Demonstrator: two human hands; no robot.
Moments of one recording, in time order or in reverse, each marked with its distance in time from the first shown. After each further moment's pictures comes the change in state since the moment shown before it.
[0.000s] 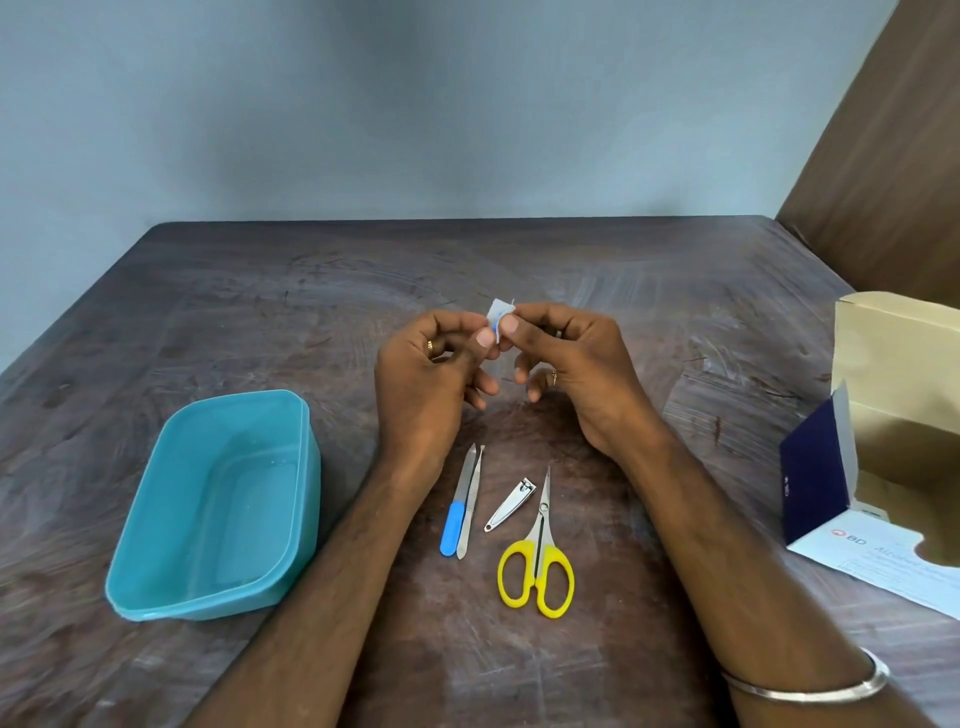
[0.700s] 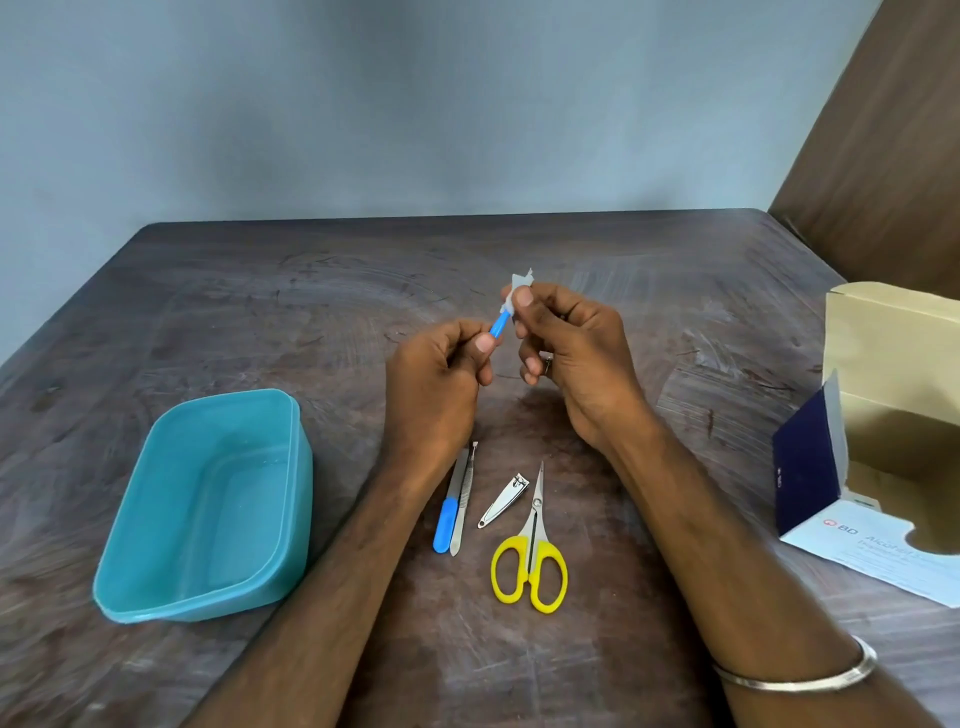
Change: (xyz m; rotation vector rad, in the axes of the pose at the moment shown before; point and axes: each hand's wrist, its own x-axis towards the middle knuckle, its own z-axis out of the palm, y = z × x) left_hand -0.005 -0.004 0.007 0.260 -0.062 0.074; right_hand 0.002 0.001 0.001 0.121 0.095 -0.021
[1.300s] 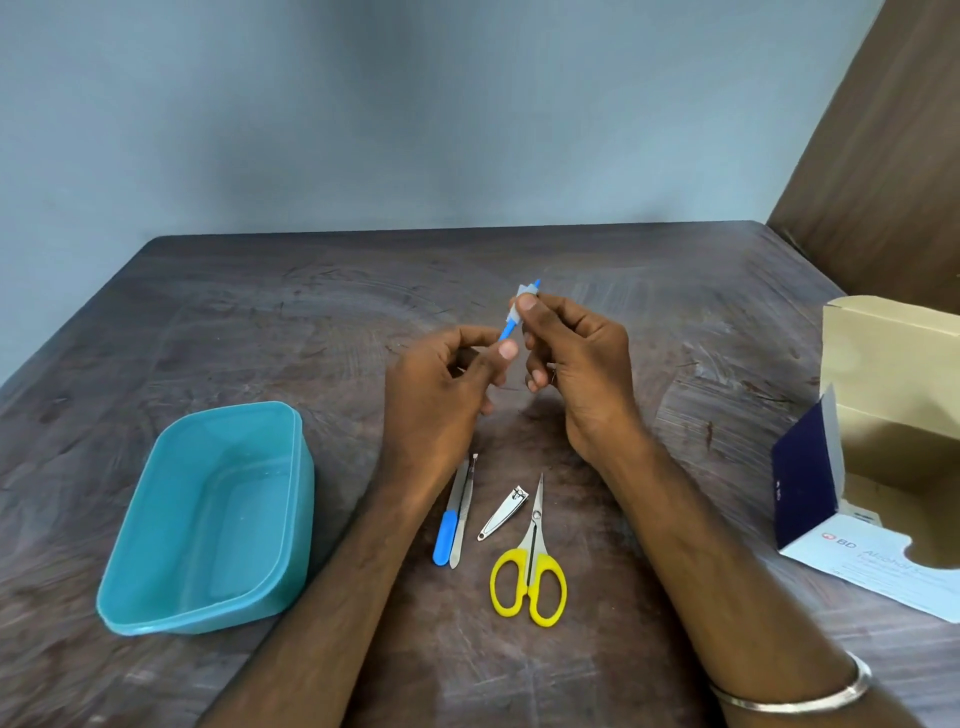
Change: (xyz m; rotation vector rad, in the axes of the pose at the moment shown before) left_hand -0.001 0.008 -0.003 0.001 -0.012 -0.004; right_hand -0.001 0.000 0.007 0.004 0.147 -0.024
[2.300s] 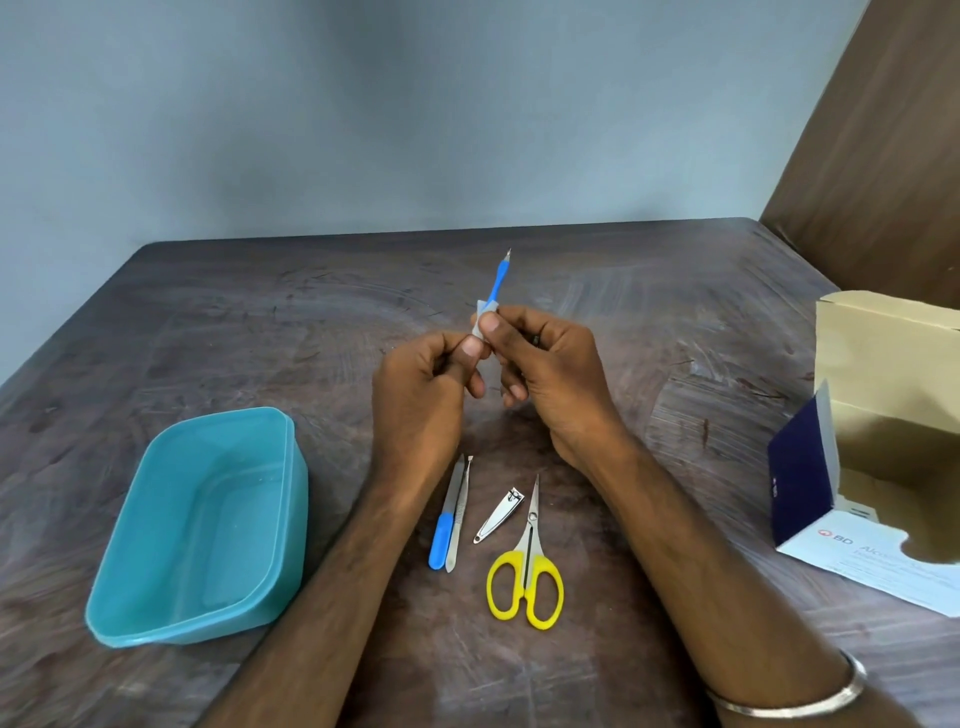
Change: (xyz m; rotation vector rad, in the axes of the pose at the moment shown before) left_hand 0.000 0.003 -0.003 0.038 0.073 -0.041; right_hand -0.007 0.001 0.007 -0.098 -0.172 -0.035
